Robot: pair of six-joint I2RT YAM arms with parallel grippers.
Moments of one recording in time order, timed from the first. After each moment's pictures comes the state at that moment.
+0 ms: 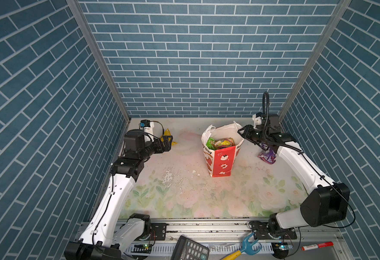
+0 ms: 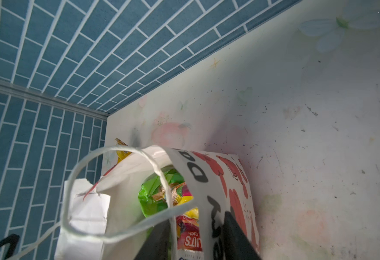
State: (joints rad) left arm -0.14 1.02 1.02 -0.44 0.27 -0.34; right arm 0.26 1.45 1.31 -0.53 -0.31 0.60
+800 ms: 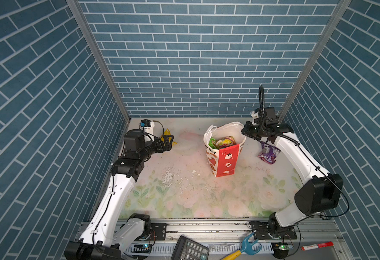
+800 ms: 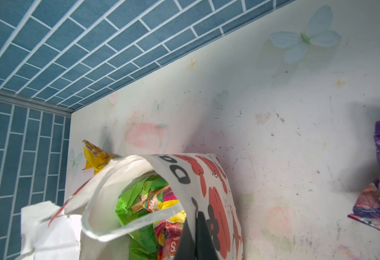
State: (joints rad) left arm -0.14 1.02 1.02 -0.41 0.30 -0.36; right arm 0.27 1.59 1.55 -0.74 -0.18 0.50
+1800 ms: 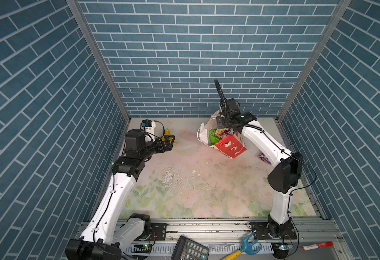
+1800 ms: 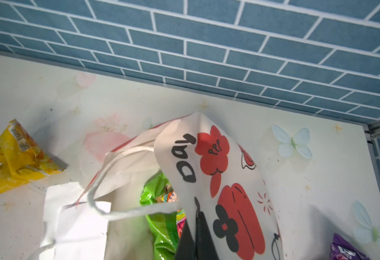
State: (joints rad) left arm -0.14 1.03 1.02 -0.41 0.34 -0.37; right arm 0.63 1.96 1.99 -0.79 0.29 0.16
